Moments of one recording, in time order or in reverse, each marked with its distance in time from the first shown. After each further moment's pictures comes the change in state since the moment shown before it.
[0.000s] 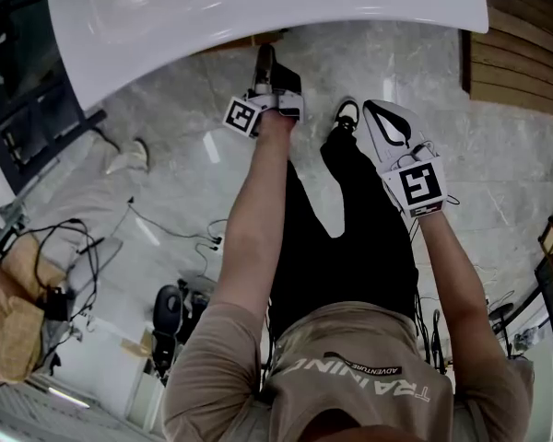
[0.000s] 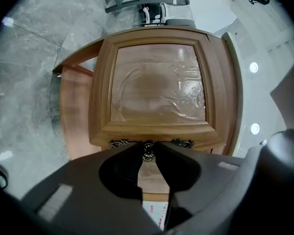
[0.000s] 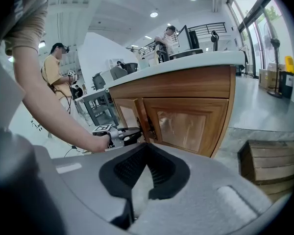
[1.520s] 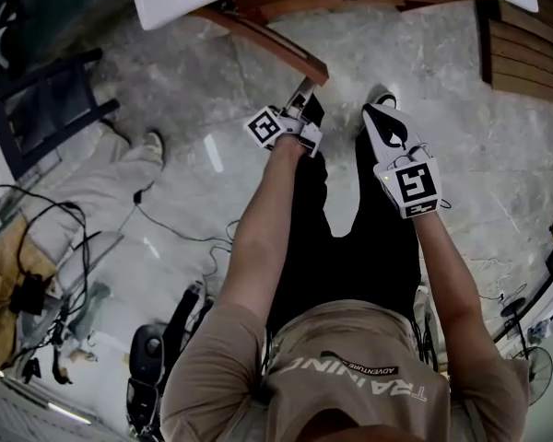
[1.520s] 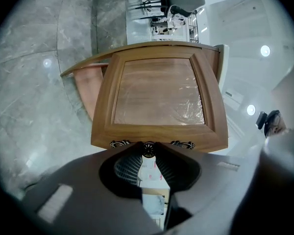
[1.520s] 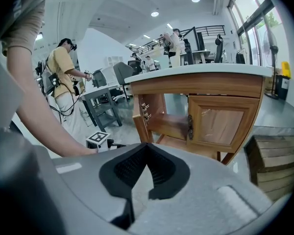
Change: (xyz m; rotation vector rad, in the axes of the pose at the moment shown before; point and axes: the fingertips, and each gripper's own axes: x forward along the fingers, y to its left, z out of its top) left arm -0.155 0.011 0.027 -0.001 0.464 0.023; right arm 0.050 0.176 -0.002 0.011 0.003 -0.066
